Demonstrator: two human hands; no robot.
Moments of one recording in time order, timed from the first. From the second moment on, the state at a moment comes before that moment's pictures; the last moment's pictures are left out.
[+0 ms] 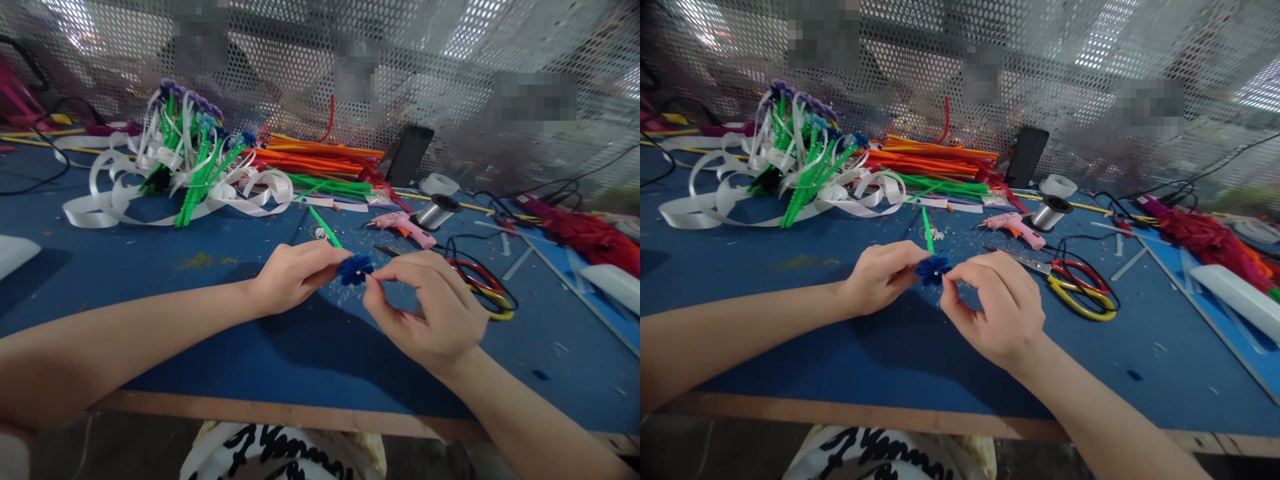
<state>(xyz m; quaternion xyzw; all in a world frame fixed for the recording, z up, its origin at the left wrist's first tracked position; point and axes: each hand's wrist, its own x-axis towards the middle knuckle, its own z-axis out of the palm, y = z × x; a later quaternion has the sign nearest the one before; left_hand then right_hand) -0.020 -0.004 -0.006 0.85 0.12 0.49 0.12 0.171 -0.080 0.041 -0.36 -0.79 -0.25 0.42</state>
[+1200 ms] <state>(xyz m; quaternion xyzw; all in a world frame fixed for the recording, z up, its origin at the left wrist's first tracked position) -0.020 -0.001 -0.010 0.85 0.13 0.50 0.10 0.192 -0.081 0.062 -0.31 -0.88 -0.25 0.28</state>
